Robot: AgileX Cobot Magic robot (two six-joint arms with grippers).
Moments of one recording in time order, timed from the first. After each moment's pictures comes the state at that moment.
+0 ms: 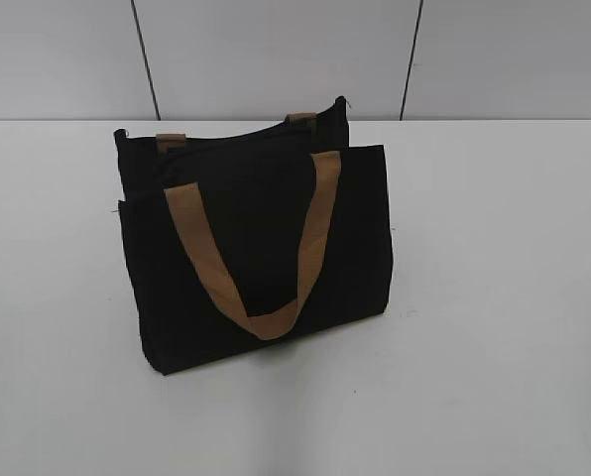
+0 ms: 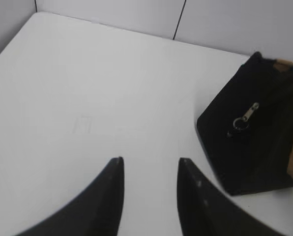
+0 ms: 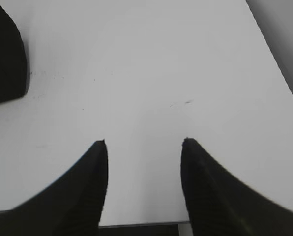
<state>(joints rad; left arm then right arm) -0.08 0.01 -0.54 0.01 1.04 -0.12 -0.03 -0.01 -0.49 0.01 1.10 -0.01</state>
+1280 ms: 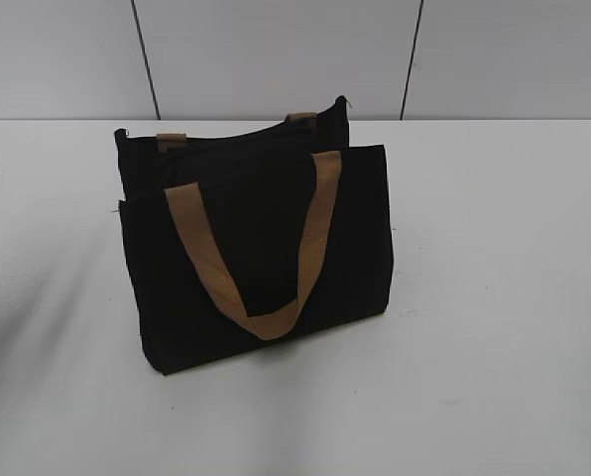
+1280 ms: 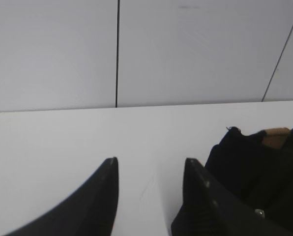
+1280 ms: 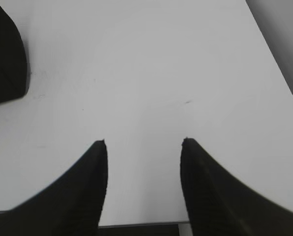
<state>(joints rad) -0.23 0.97 -0.30 0.00 -0.37 0.03 -0.03 -0.01 -0.49 0.01 1.10 -0.01</state>
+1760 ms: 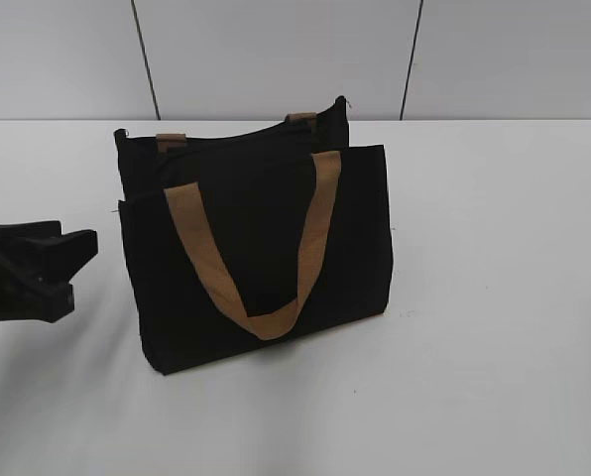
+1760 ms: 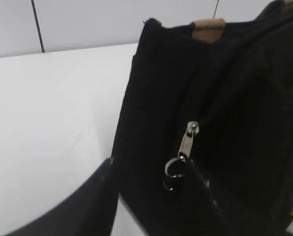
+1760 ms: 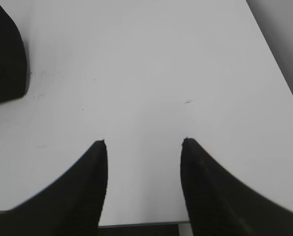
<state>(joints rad) -0.41 1.28 -0.22 0.03 -0.63 0.02 -0.03 -0.01 -0.49 0.02 1.10 -0.01</state>
